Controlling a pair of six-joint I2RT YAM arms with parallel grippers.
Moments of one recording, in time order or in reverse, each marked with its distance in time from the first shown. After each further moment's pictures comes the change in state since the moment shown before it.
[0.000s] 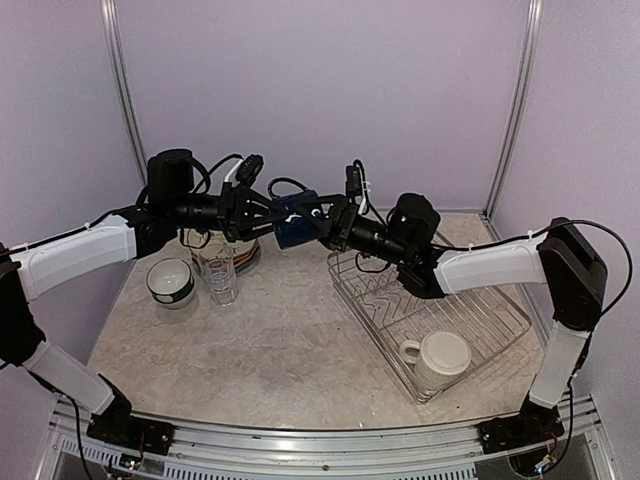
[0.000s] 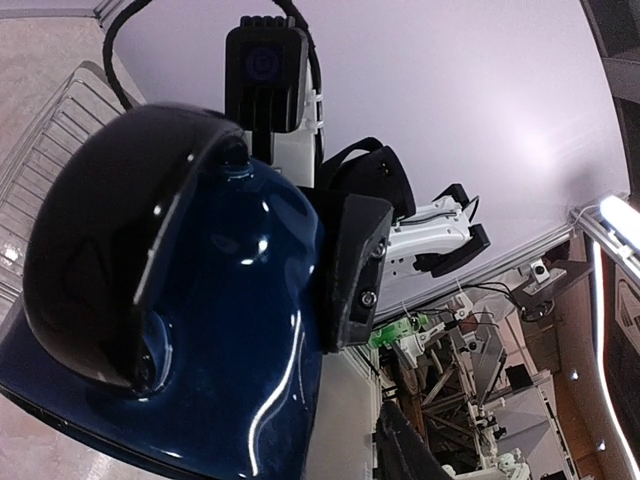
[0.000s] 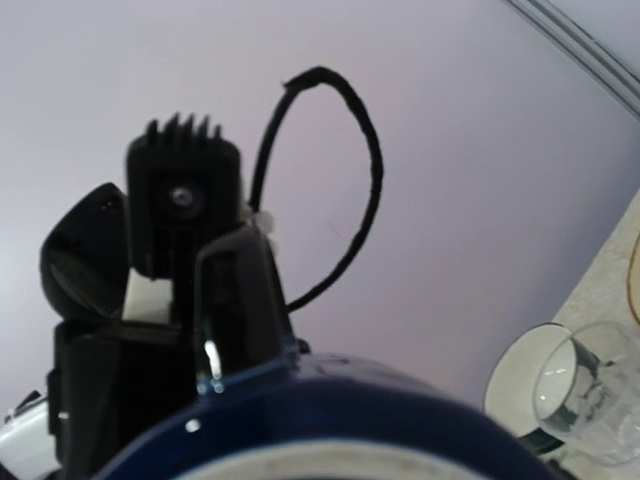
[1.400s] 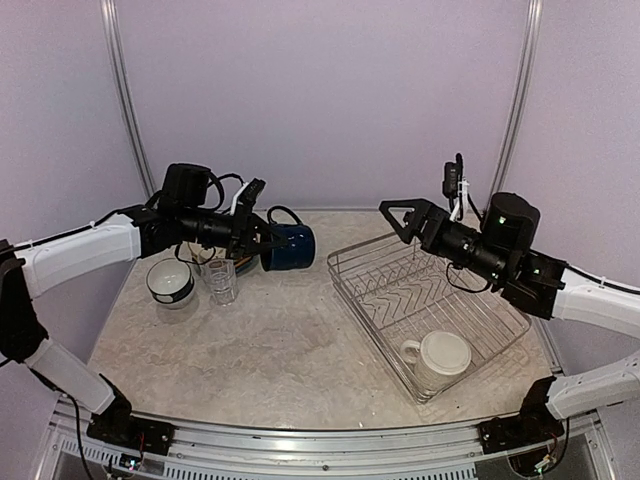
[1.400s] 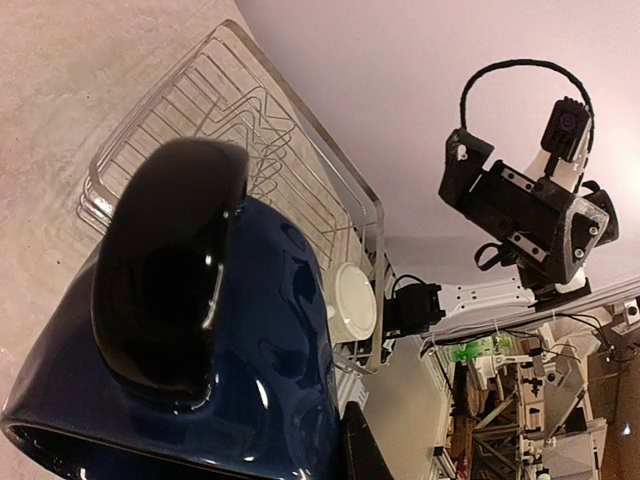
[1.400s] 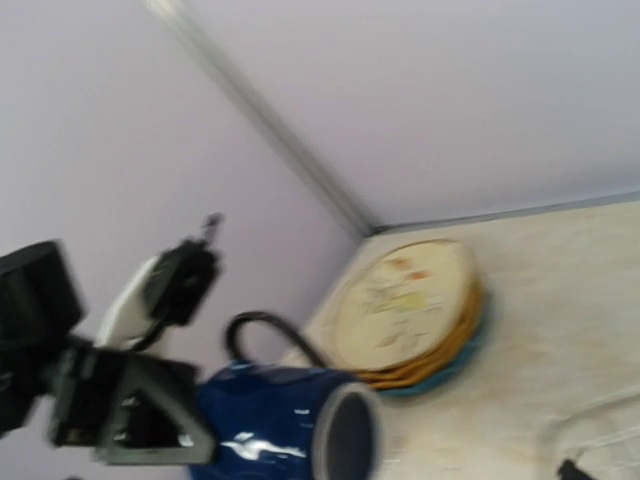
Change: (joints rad) left arm -0.008 0.025 0.007 -0.285 -0.190 0.185; right arm -0.034 -0.682 -0.304 -0.625 0.393 -0.360
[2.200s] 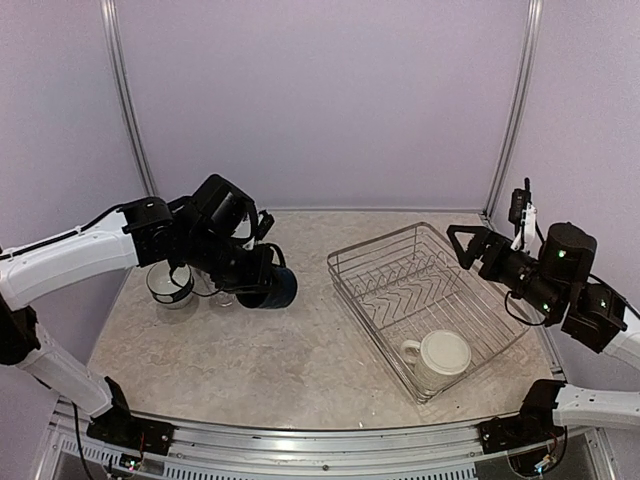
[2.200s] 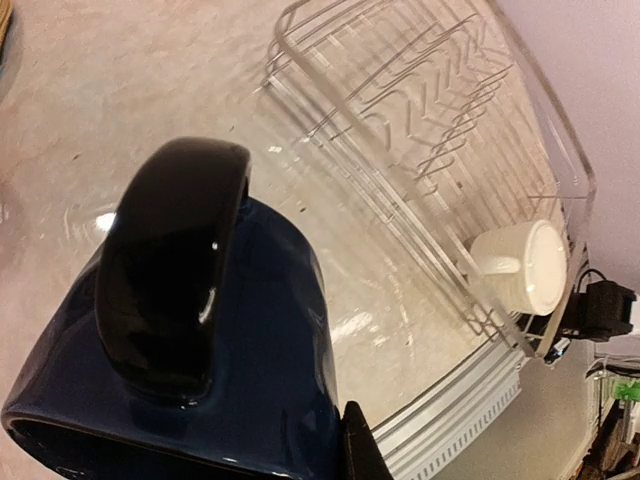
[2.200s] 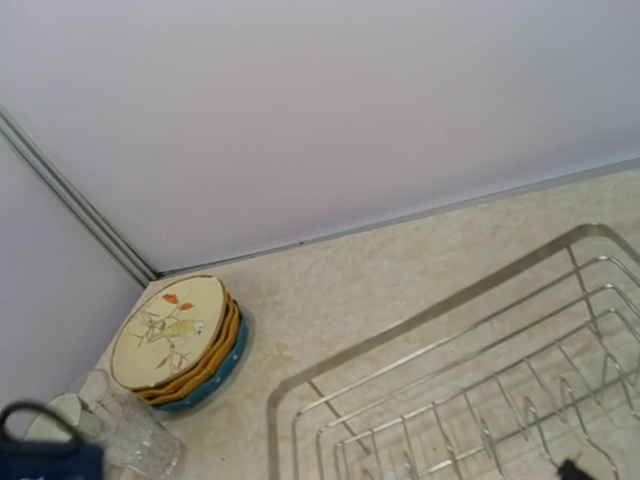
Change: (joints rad) left arm -0.341 -0.020 0.190 -0.581 -0.711 0.033; right arm -0.006 -0.467 -0.106 -0.501 0.379 -0.108
